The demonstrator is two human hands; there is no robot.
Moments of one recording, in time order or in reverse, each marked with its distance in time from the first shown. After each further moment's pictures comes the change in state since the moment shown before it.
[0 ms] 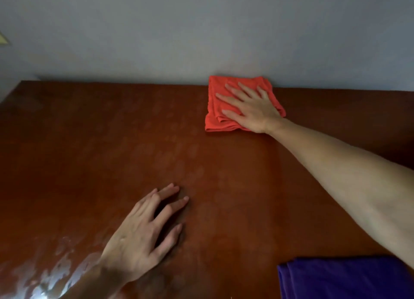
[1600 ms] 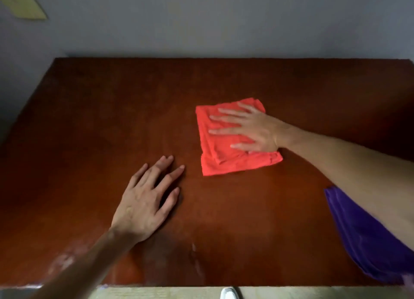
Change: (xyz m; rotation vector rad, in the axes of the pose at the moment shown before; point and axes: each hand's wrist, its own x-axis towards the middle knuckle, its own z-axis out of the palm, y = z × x) left_hand -0.110 -0.089 -0.036 0.099 -0.018 -0.078; right_hand -0.092 -0.159 0.007 -0.120 -0.109 -0.597
